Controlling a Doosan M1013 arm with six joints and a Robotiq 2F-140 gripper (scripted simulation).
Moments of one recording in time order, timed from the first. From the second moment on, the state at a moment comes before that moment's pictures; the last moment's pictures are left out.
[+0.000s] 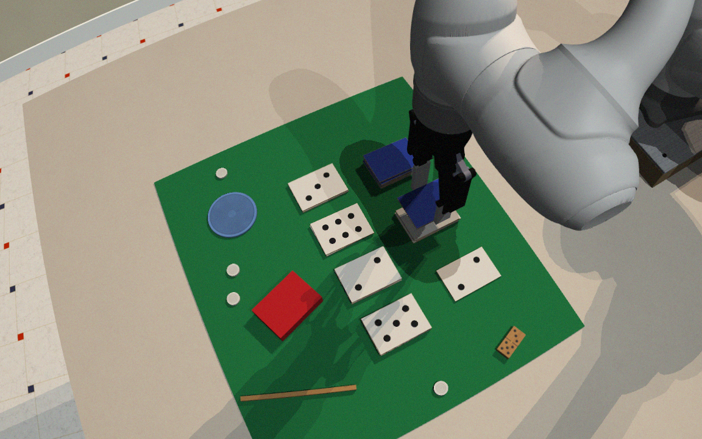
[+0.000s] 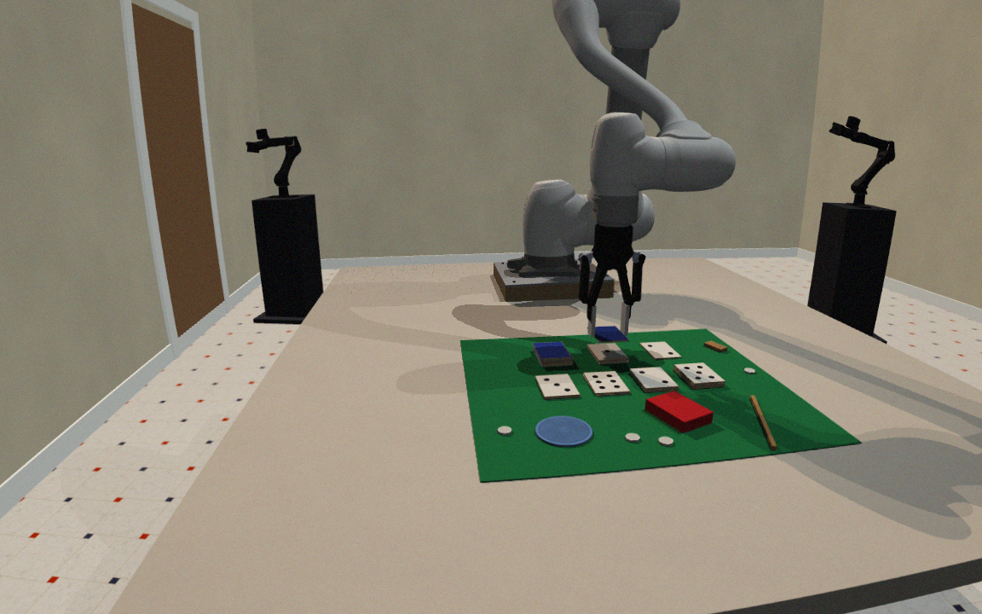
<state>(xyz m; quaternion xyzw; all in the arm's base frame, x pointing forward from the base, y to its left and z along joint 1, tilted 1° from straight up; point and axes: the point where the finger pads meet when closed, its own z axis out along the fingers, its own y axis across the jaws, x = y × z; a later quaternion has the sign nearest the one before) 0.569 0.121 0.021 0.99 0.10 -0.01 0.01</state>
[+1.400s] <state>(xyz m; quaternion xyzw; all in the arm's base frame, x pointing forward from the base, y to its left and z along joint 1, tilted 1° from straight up) 0.569 0.122 -0.005 0.99 0.10 -0.01 0.01</state>
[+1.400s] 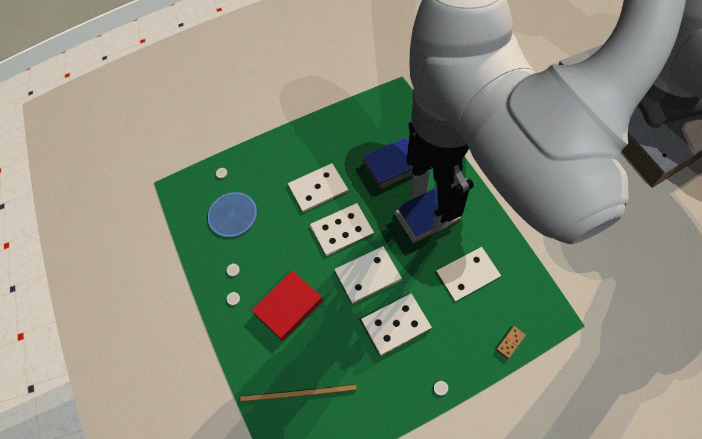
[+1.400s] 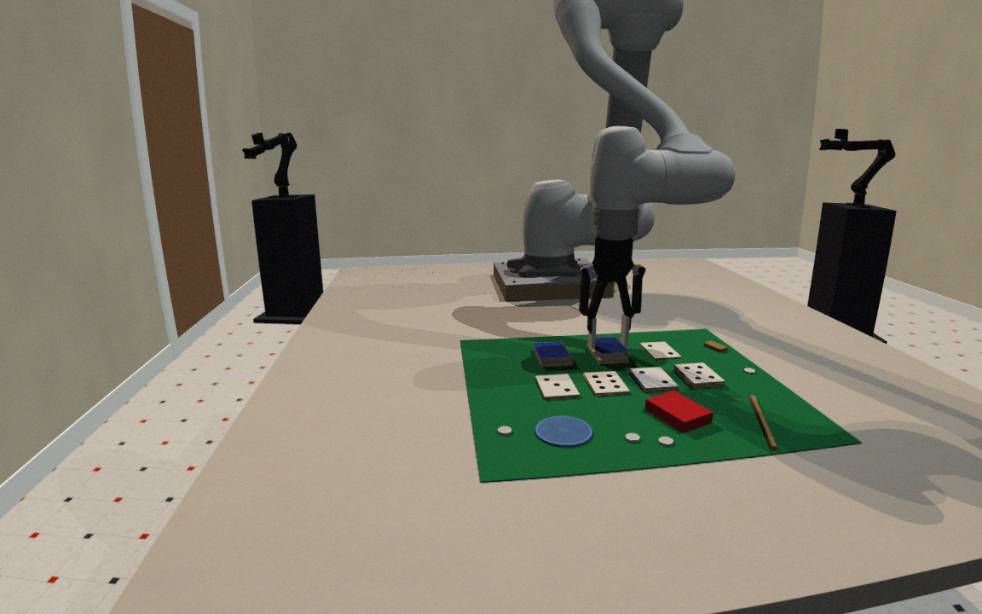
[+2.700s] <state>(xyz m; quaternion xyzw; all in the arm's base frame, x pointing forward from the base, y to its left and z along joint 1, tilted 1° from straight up) 0.570 0.123 -0.014 0.99 0.10 -0.01 0.01</state>
